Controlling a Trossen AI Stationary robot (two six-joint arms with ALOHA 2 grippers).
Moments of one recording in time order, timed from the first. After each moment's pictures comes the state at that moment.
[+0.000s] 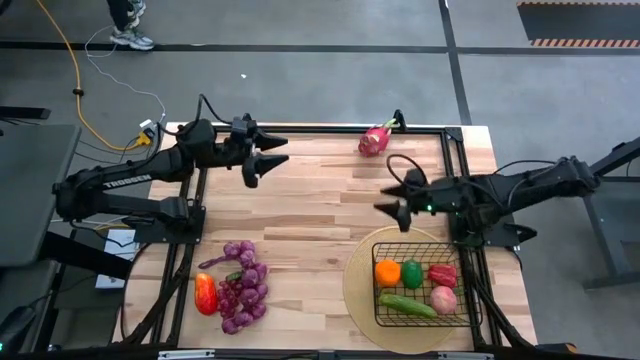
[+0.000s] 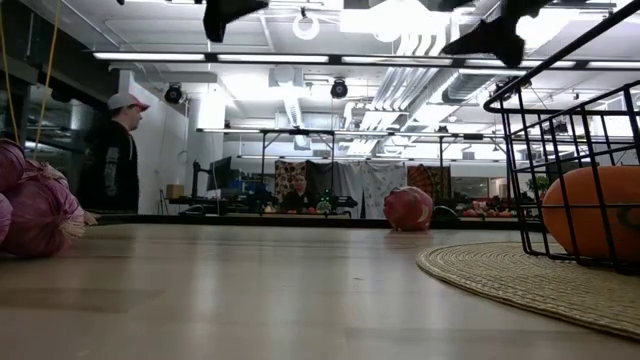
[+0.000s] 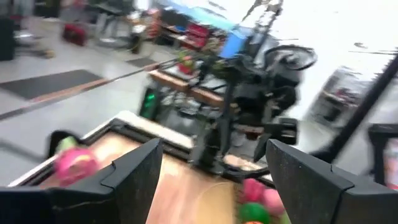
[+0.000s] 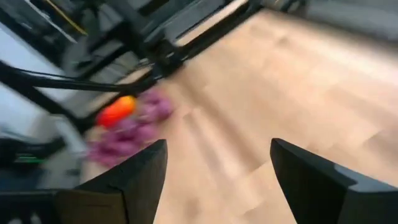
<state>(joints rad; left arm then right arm) 0.45 0.96 0.83 0.13 0.21 -0.35 0.20 0.89 0.77 -0.30 0.35 0.65</state>
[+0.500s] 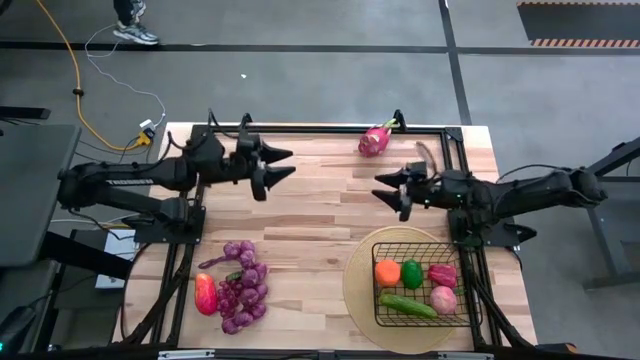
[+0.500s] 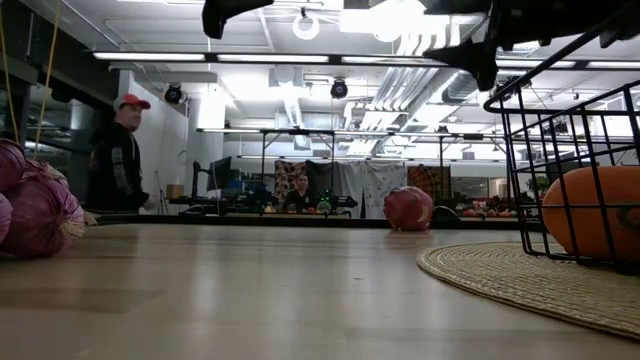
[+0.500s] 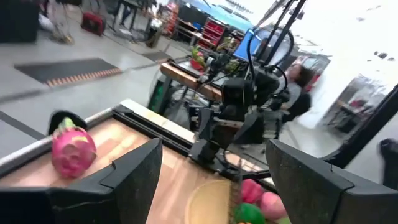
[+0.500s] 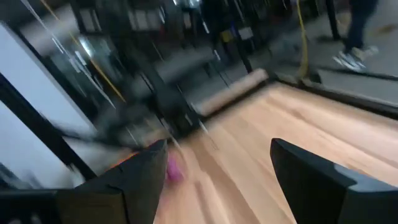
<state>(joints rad) 0.25 0.99 0.83 0.13 -0.06 -0.42 0.02 0.83 0.45 0.35 0.23 0.47</state>
